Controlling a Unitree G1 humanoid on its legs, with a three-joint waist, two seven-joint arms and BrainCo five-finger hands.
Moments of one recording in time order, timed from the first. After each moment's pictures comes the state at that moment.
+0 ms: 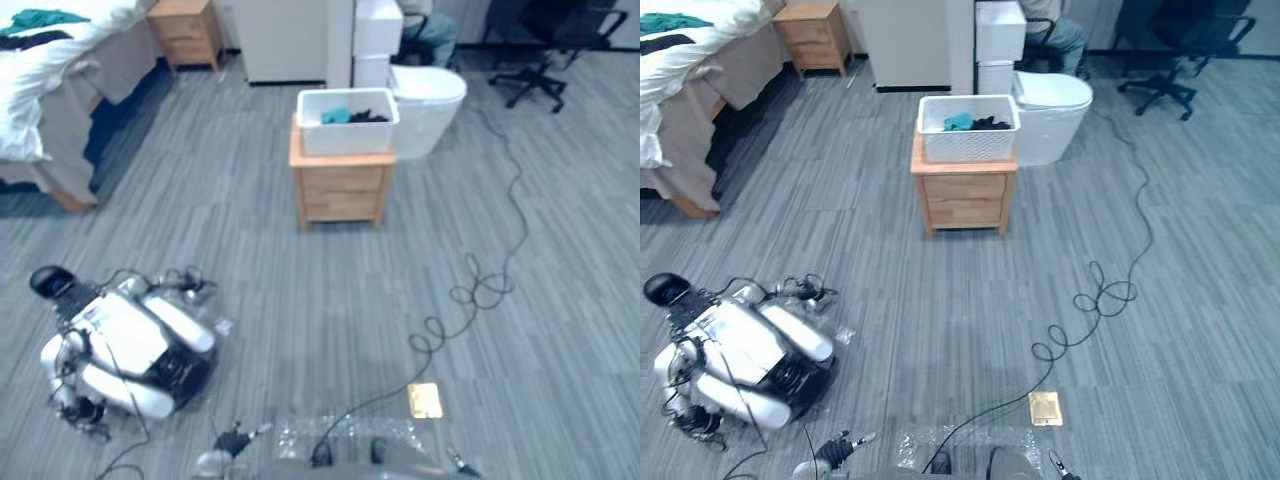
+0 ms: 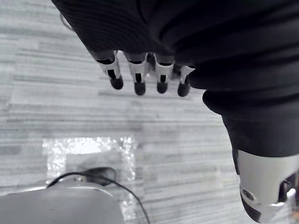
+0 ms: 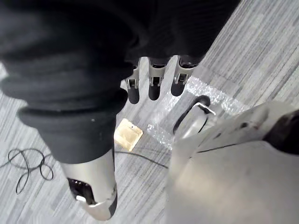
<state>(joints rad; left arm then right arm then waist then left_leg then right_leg) 0.00 0.13 0.05 1.16 -0.01 -0.07 0.02 0.06 0.00 -0.63 1.15 0.37 -0.04 0.07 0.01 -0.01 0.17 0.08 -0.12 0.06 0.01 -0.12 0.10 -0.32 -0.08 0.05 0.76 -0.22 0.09</state>
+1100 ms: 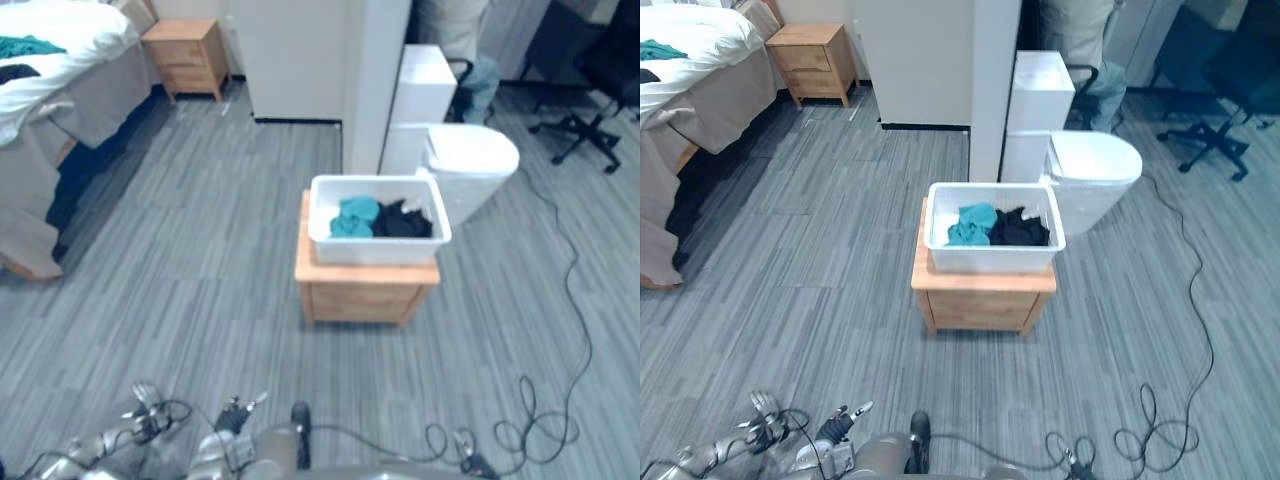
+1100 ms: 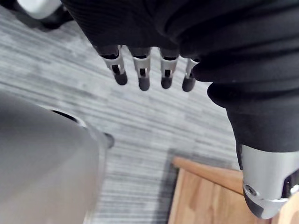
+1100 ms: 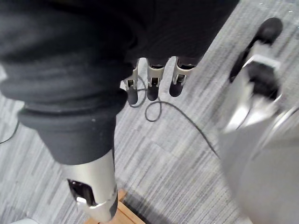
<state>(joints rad) -0.02 0.08 0.18 1.08 -0.09 -0.07 0.02 0.09 0.01 -0.67 1.13 0.38 -0.05 0.03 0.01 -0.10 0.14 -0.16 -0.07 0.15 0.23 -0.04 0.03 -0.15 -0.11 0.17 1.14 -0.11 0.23</state>
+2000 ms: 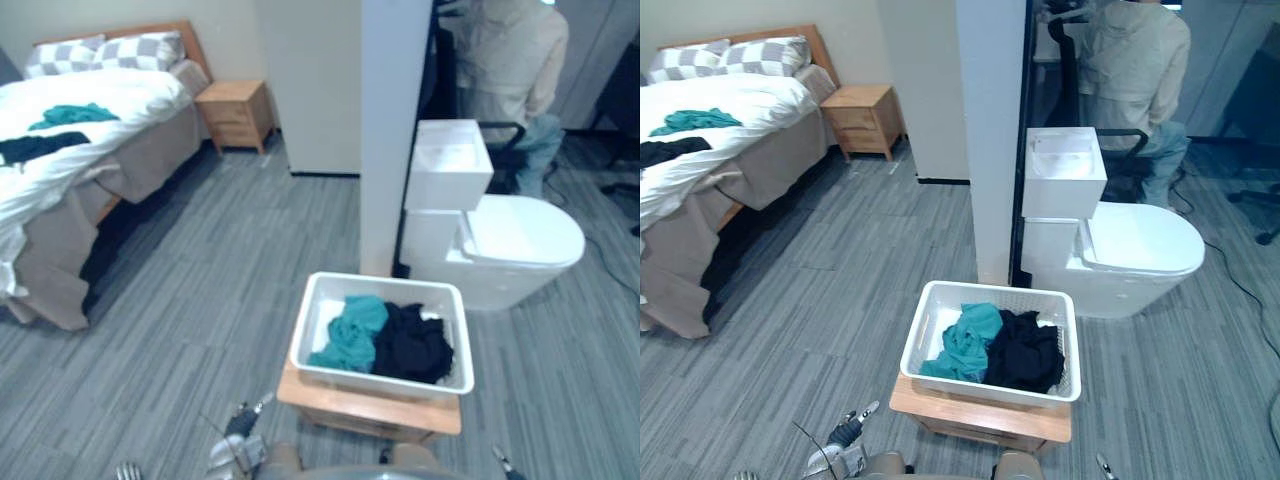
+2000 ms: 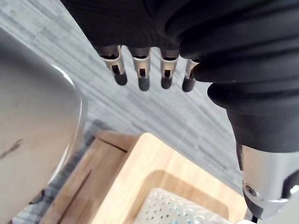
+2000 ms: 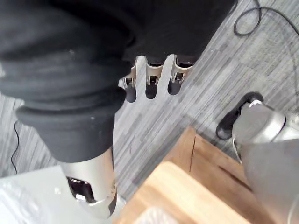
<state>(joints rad) 0.00 -0.01 0.26 1.09 -0.17 -0.10 0.02 0.08 -0.10 -0.80 1.12 0.39 -0.04 0.06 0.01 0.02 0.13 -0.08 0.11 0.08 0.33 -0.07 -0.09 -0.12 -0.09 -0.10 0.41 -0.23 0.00</state>
